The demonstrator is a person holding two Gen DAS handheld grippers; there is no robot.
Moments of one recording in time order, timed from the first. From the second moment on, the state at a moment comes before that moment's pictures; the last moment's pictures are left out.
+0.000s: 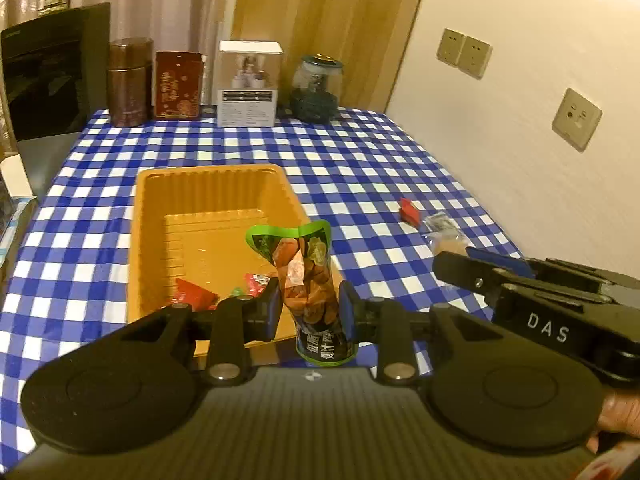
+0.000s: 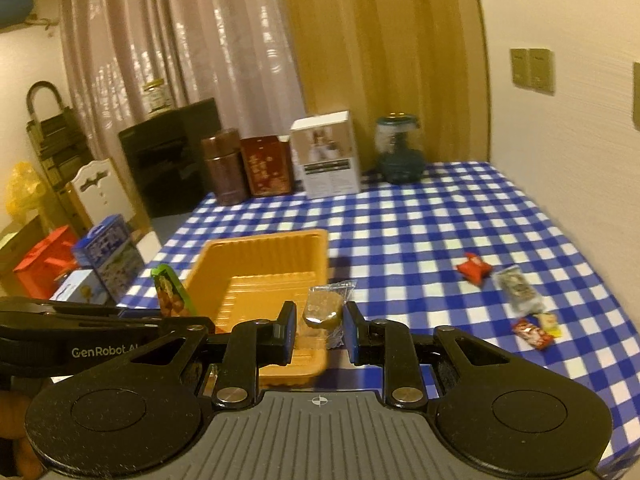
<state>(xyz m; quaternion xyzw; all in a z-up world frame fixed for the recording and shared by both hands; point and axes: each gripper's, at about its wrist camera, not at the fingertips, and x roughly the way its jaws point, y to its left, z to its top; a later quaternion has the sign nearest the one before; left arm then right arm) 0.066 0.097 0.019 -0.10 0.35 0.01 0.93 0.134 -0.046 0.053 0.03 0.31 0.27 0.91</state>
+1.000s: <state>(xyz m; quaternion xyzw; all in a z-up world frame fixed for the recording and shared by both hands) 0.105 0.165 0.013 -0.08 0.37 0.02 0.93 0.171 0.018 0.035 0.02 0.33 0.31 0.89</state>
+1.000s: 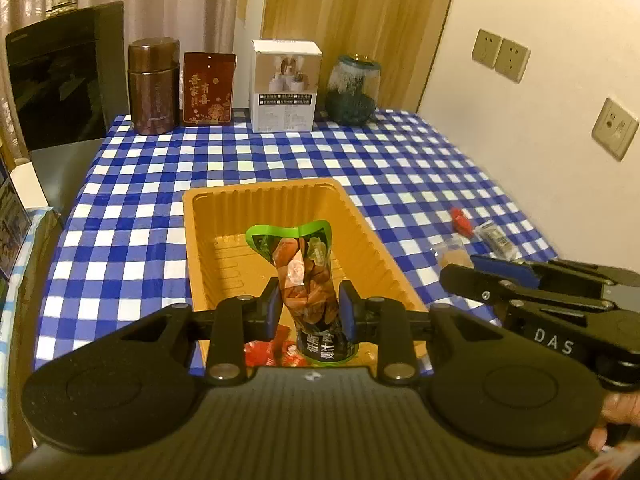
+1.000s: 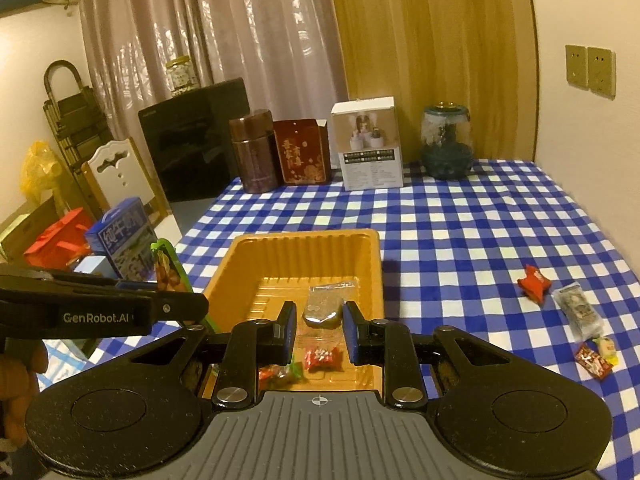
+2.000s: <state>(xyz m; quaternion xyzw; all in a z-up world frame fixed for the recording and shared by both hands) 0.135 0.182 -0.024 -0.08 0.41 0.05 0.91 0.199 0.035 0.000 0.03 0.36 0.31 0.88</state>
